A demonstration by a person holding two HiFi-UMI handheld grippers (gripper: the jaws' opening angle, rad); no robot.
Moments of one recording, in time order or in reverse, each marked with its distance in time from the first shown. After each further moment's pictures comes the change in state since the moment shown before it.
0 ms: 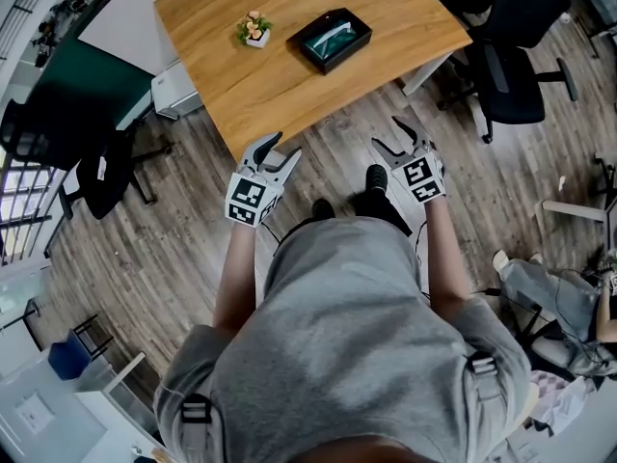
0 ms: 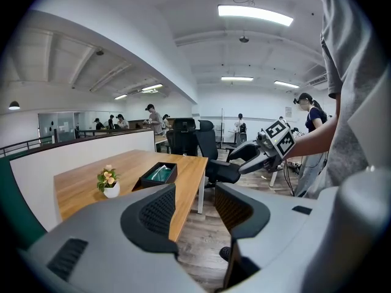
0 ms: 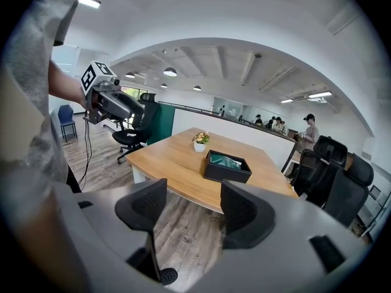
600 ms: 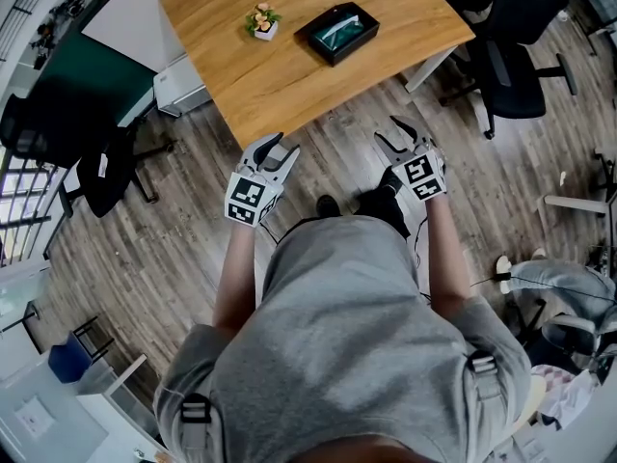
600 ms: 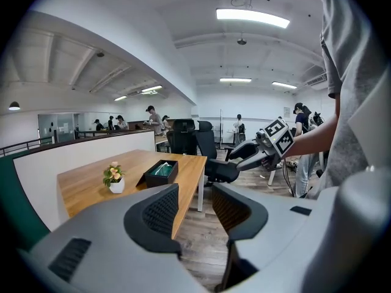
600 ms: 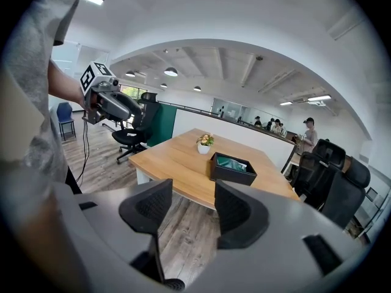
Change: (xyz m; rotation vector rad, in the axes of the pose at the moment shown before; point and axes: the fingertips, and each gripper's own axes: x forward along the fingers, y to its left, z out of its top) left arm -0.042 0.005 -0.021 0.009 -0.013 -0.007; right arm -0.001 0.041 0.013 -0.013 -0.004 -0.020
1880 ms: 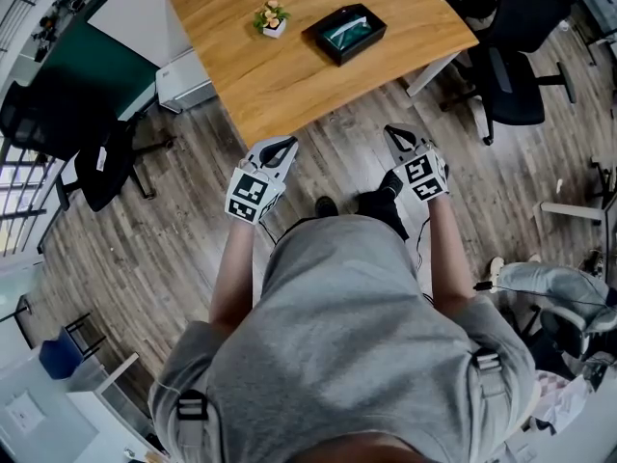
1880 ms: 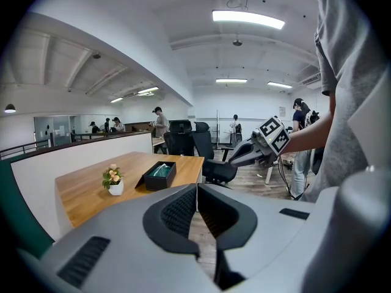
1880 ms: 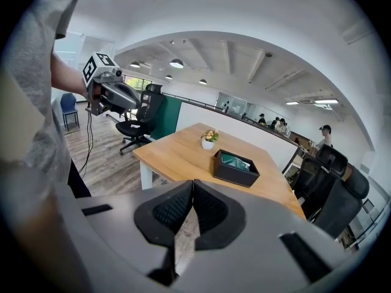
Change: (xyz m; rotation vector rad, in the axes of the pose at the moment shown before) left arm -0.014 -0.001 -0.003 0.023 -0.005 -0.027; right arm 0.002 0.014 0.003 -0.060 0.071 0.014
